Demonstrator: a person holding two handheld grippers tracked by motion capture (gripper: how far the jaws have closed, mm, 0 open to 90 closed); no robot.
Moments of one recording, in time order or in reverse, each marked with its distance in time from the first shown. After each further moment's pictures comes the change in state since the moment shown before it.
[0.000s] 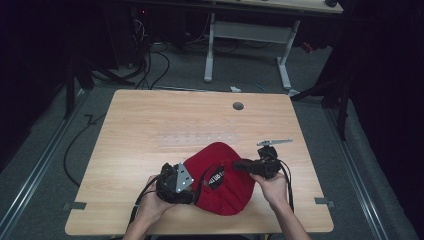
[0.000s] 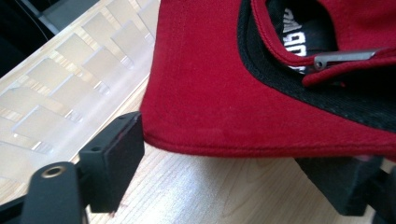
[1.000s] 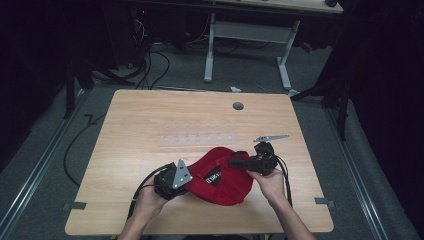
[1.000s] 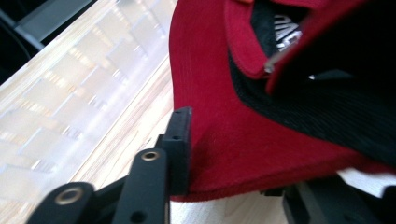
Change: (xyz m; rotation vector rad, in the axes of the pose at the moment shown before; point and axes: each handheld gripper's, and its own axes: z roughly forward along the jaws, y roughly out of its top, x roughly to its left) left arm 0.000 0.020 -0.012 0.044 -0.122 0.030; right arm 0.008 0.013 0.004 -0.008 0.062 -0.042
